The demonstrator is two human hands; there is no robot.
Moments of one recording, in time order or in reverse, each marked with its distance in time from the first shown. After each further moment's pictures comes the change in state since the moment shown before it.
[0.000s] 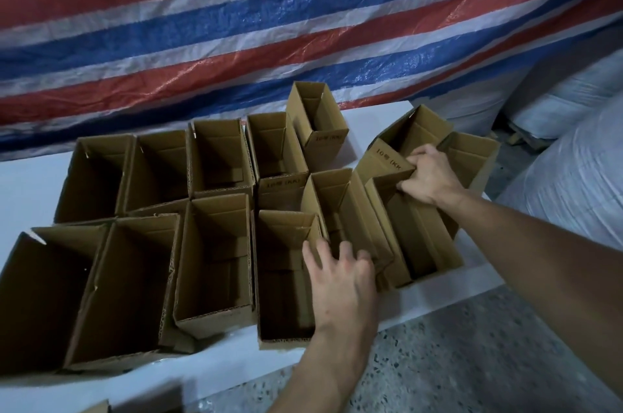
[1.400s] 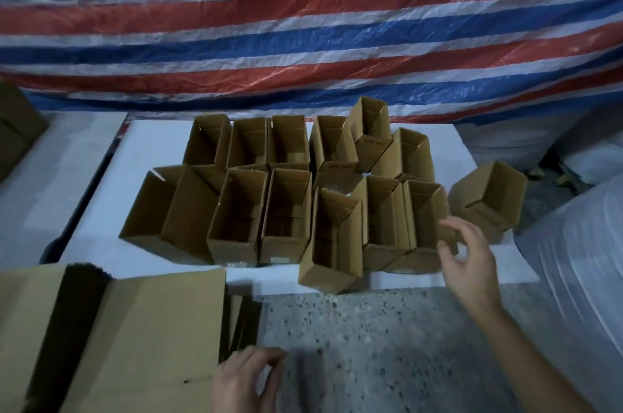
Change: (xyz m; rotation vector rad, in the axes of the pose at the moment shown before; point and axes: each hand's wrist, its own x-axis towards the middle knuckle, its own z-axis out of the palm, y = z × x) left_hand -0.280 -0.107 -0.003 -0.466 0.449 -0.223; right_hand -0.253 -0.053 -0.046 0.458 0.219 -0.125
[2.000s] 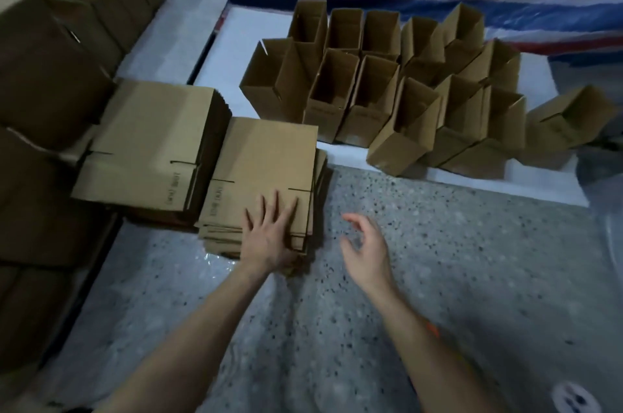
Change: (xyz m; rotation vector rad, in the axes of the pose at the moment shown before) left_hand -0.112 -0.110 -0.032 0.414 -0.430 -0.315; right_hand -0.299 -0.107 0.110 0.206 -0.569 0.032
